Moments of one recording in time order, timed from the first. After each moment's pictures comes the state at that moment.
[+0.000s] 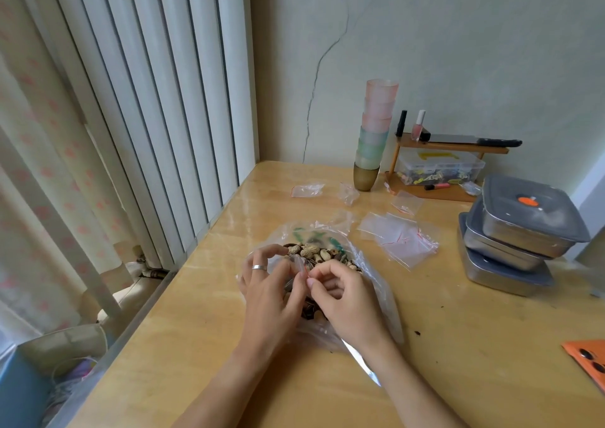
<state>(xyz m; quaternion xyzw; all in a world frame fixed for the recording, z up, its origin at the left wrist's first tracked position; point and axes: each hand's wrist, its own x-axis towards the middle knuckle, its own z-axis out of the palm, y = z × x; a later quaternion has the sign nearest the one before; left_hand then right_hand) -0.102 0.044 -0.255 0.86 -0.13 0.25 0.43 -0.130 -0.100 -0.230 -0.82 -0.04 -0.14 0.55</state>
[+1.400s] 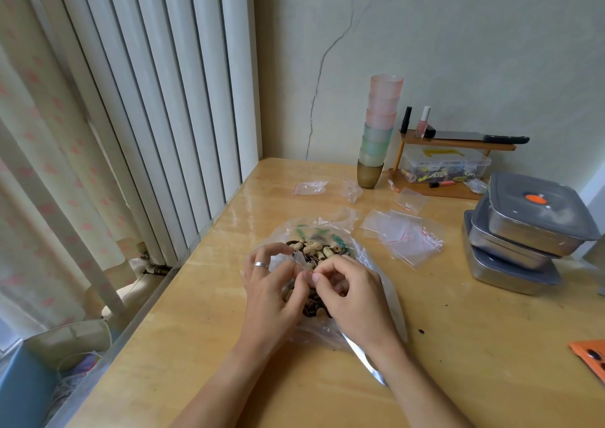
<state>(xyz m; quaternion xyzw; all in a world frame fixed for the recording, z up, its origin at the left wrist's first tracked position) -0.106 0.048 -0.250 0.82 -0.16 0.26 0.47 -0.131 -0.104 -0.227 -0.84 -0.08 -0.22 0.48</state>
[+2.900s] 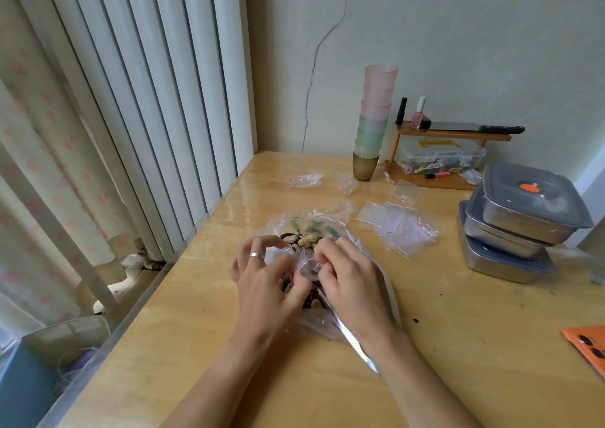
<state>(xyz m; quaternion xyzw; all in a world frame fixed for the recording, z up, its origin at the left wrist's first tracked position) -0.105 0.046 -0.248 0.86 -0.15 0.31 0.38 -0.129 -0.108 -0.223 -0.91 -0.11 -0.32 0.26</state>
